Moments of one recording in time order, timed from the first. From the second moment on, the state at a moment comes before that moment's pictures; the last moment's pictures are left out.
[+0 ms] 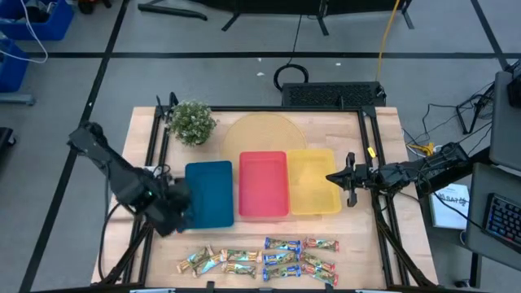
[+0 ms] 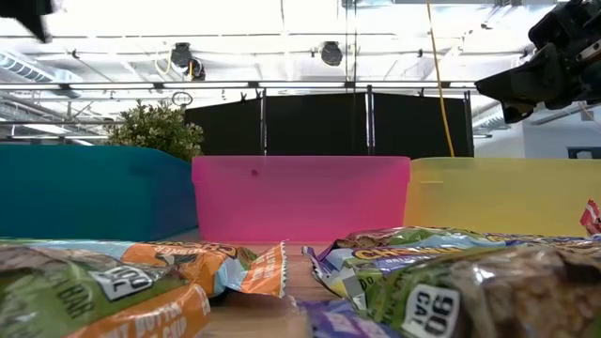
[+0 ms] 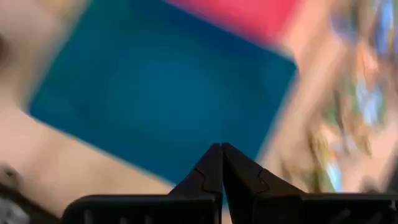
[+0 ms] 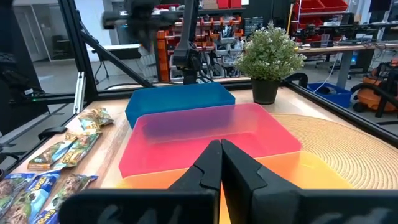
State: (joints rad) left arm -0.76 1.26 1.14 -1.26 -0.32 -1.26; right arm 0.36 0.14 0.01 0.08 0.44 0.08
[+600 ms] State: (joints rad) left arm -0.95 1.58 1.10 -0.90 -0.07 -1.39; right arm 0.36 0.14 0.01 0.08 0.44 0.08
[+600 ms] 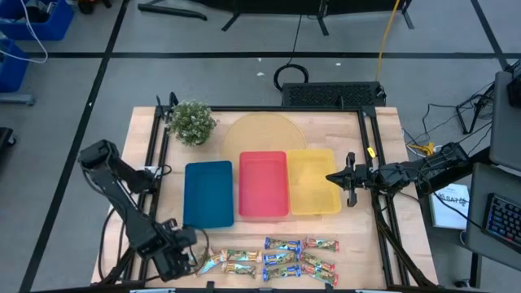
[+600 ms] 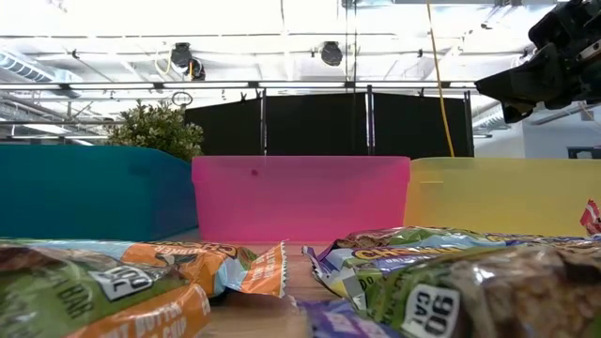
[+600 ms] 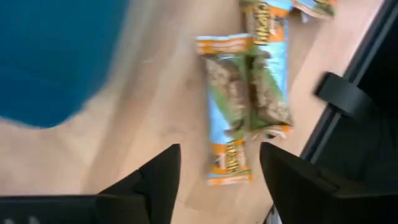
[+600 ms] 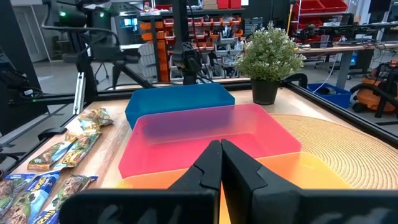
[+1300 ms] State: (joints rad) left arm -0.97 1.82 1.10 -0.79 -0.03 -1.41; right arm 0.36 0.14 0.01 0.08 0.44 0.06
